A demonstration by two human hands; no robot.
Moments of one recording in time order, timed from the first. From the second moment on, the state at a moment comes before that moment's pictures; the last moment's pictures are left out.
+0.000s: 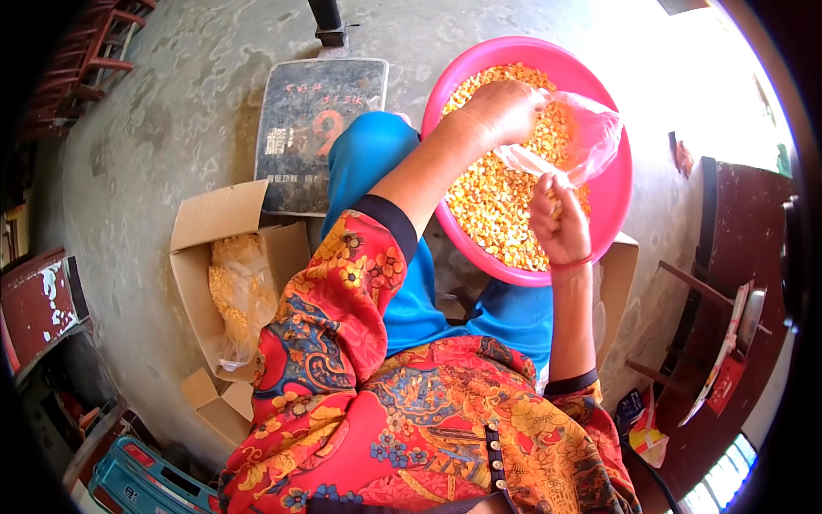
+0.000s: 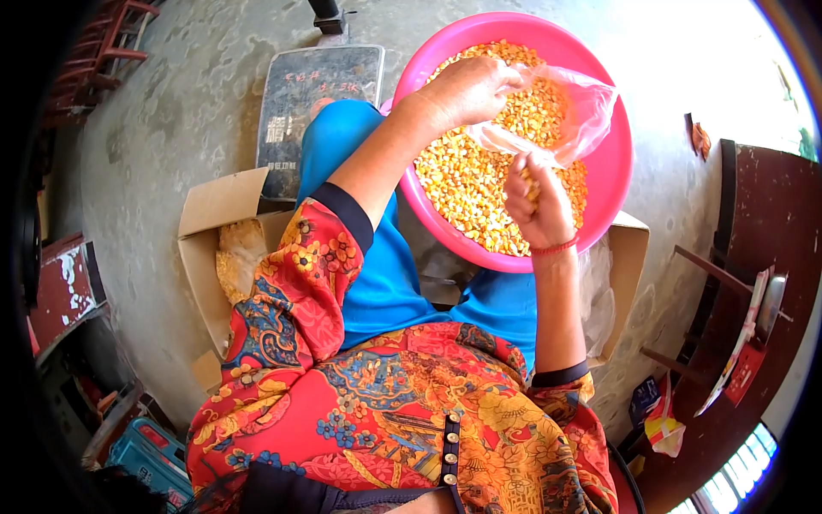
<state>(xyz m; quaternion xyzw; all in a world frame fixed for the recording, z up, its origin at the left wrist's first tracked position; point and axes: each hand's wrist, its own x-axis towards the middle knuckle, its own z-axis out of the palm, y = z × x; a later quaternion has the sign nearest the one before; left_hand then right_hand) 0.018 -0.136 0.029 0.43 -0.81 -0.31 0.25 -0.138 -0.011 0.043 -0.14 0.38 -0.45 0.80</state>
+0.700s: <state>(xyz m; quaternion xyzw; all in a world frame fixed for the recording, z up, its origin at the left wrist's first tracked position) 0.020 -0.138 0.030 0.42 -0.81 -0.30 0.26 -0.132 -0.043 0.063 -0.57 0.48 -0.28 0.61</state>
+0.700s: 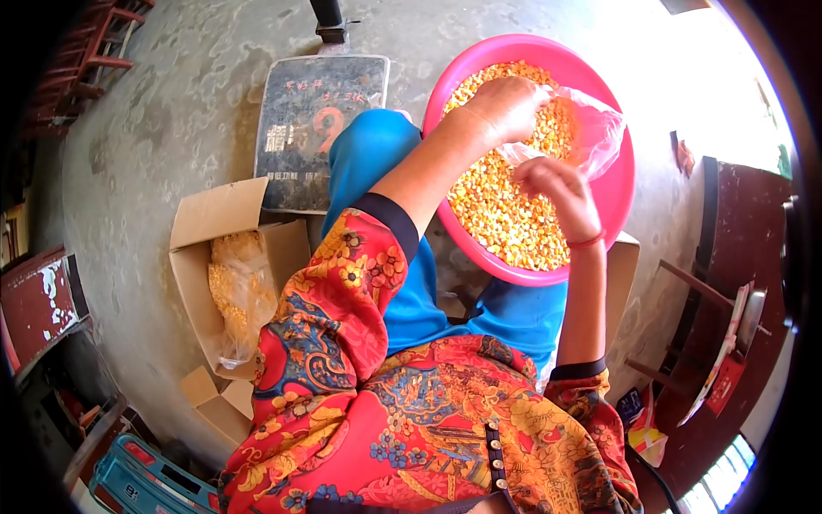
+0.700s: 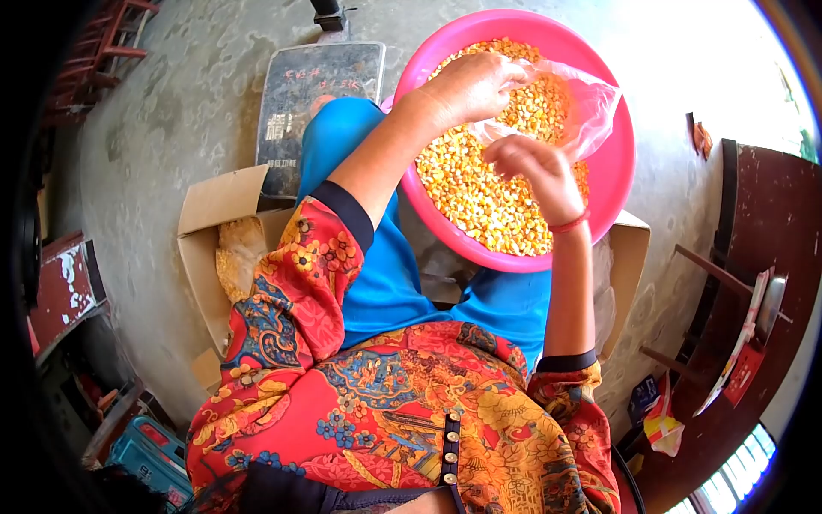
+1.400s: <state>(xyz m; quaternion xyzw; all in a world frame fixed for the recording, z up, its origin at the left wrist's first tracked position) 0.017 -0.138 0.023 0.43 -0.81 -0.29 0.27 -0.134 -0.002 0.002 -0.66 0.57 -0.22 0.44</state>
